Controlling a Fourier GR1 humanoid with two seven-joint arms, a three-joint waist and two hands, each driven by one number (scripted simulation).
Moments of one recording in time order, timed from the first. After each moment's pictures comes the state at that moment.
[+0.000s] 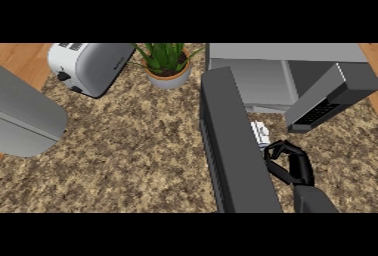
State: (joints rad) left arm 0.84 0.05 0.27 -2.35 0.45 -0.51 -0.17; right arm -0.41 -0.13 -0.30 -0.32 0.11 -0.01 -1.04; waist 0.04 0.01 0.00
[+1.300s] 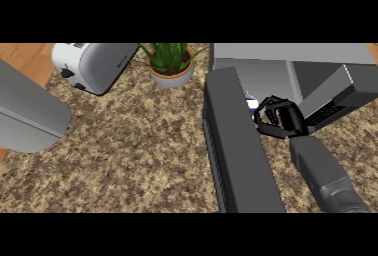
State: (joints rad) left arm 0.85 0.05 0.29 -2.33 0.51 -0.56 -0.16; right arm -0.74 -0.20 -0.25 -0.21 0.19 0.09 -0.98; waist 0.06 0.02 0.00
